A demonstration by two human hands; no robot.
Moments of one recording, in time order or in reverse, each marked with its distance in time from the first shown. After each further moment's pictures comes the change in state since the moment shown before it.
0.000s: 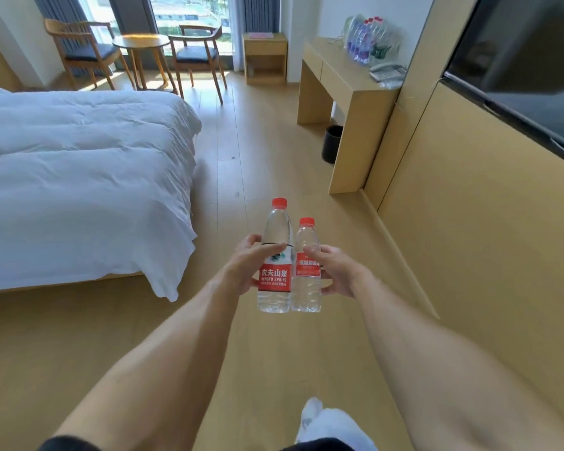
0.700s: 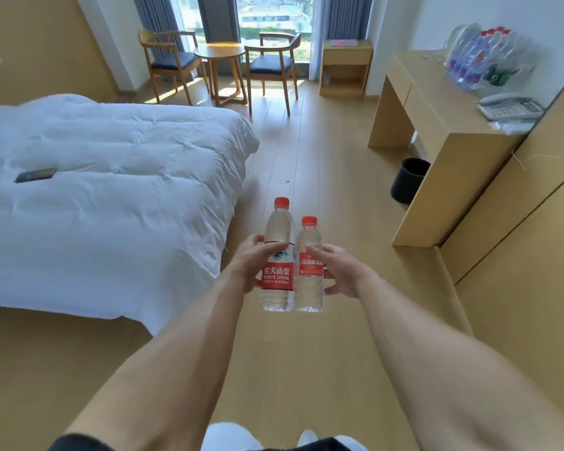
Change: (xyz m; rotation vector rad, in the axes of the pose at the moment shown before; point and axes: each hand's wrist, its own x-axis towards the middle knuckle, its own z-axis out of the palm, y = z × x) left_hand 0.301 0.179 -0.064 -0.076 0.293 0.014; right_hand 0.342 -0.228 -0.039 -0.113 -0.298 -0.008
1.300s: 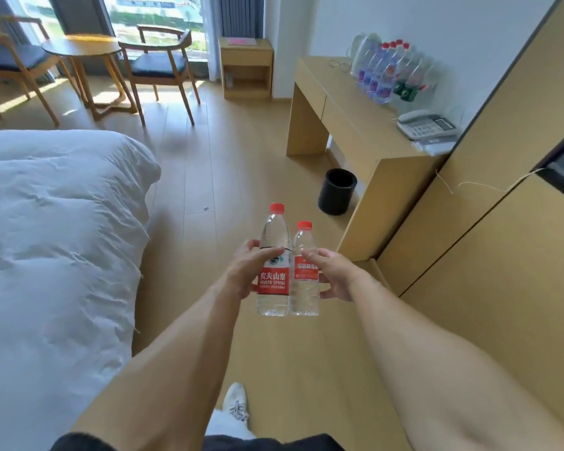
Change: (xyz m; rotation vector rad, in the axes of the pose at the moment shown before) left_hand 0.325 0.123 0.106 0.065 -0.342 -0.056; right_hand 0.194 -0.133 -0.171 0.096 0.349 0.068
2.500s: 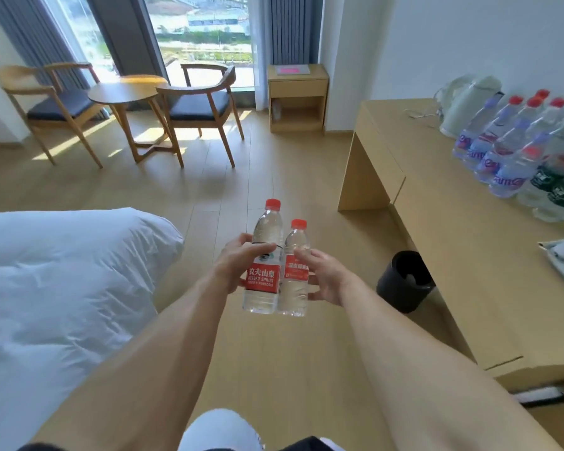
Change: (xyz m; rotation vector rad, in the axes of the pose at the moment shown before) left_hand 0.479 0.350 -0.140 0.106 0.226 0.036; right_hand 0.497 -0.390 -0.030 0.125 -0.223 -0.039
